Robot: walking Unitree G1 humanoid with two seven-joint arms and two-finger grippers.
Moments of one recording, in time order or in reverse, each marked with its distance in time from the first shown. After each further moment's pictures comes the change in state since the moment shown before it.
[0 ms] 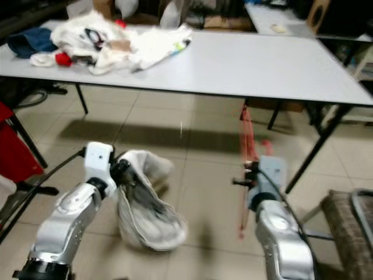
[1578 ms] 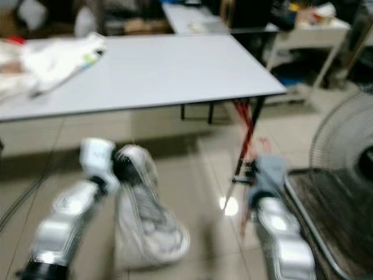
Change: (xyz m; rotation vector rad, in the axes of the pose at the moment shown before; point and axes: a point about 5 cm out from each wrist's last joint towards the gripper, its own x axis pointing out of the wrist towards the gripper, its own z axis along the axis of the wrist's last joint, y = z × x) left arm 0.002 -0.015 0.006 -0.014 -0.056 -0.109; right arm -0.001 -0.003 0.003 -0.022 -0.014 -0.002
